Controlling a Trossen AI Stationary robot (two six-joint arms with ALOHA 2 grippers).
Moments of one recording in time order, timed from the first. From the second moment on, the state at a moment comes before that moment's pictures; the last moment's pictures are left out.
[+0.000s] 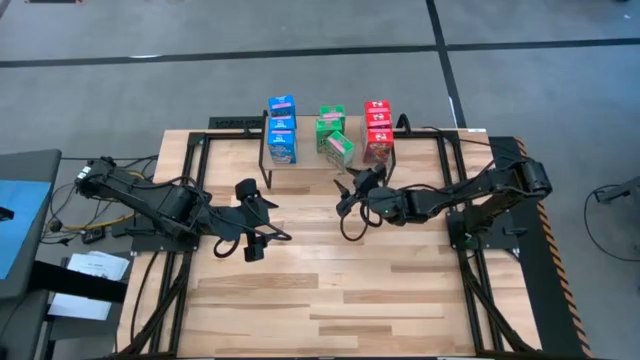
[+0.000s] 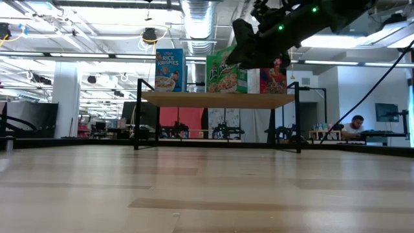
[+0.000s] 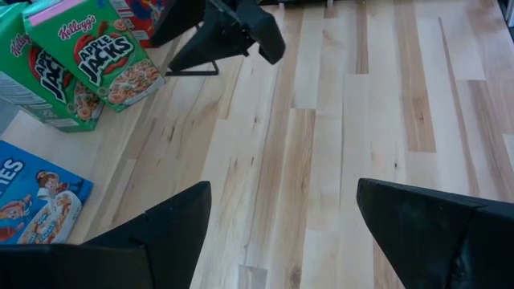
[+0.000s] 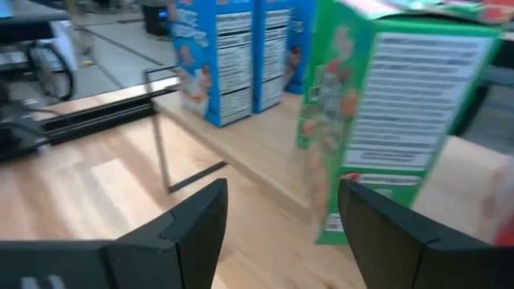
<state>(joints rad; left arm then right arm) -0.37 1.22 1.25 -0.73 -0.56 -0.22 0.06 1.49 0.78 0.42 0.82 0.21</state>
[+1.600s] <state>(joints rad) -0.37 1.22 1.25 -0.72 -0.56 -0.21 0.05 1.49 0.81 0.46 0.63 0.00</state>
